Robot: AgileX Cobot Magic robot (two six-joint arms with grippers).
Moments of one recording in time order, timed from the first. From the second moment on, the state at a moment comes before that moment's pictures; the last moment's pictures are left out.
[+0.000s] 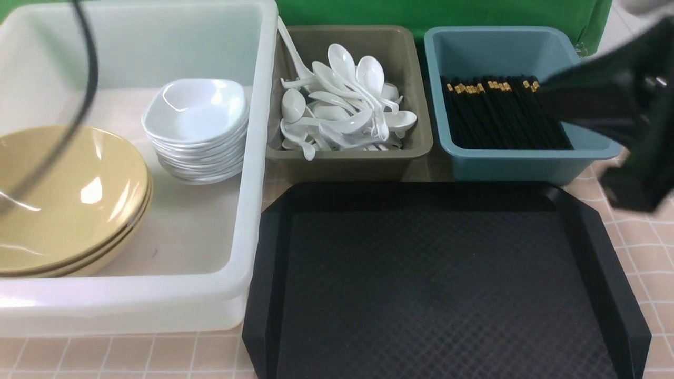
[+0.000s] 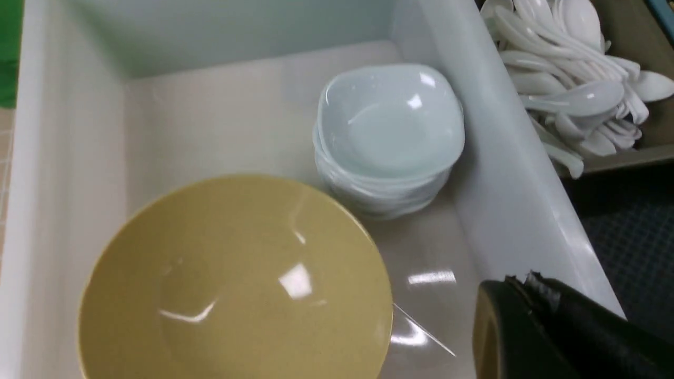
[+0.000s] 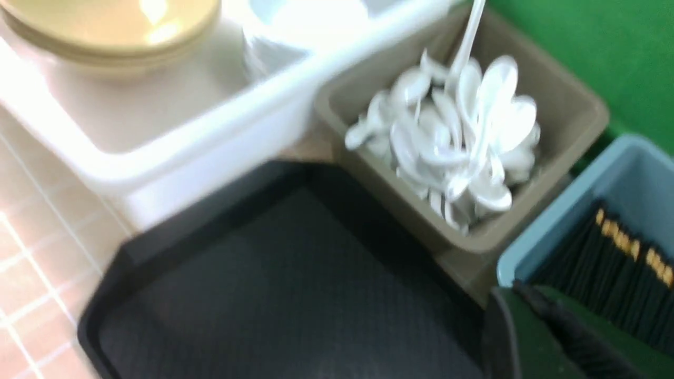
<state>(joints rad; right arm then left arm) 0.74 0.94 -1.10 -0.17 0.71 -0.05 0.07 0.94 -1.24 -0.19 1.05 0.25</state>
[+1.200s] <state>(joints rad) 0.74 0.59 -0.70 -0.17 0.33 -0.04 0.07 0.16 -0.32 -0.19 0.62 0.34</state>
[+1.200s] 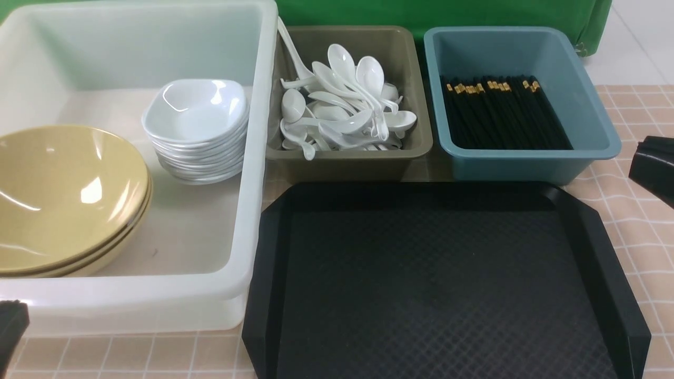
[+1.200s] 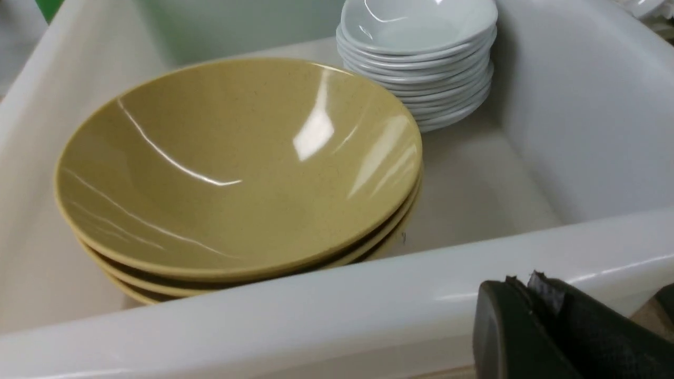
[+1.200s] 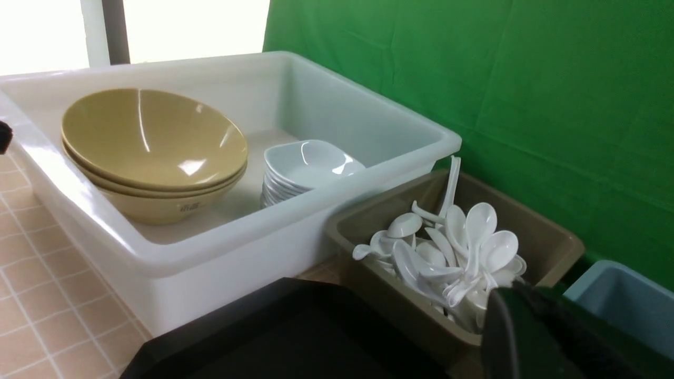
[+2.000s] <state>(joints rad) -0.04 0.00 0.00 -0.15 0.19 0.11 0.07 0.16 -0.32 -0.19 0.62 0.34</state>
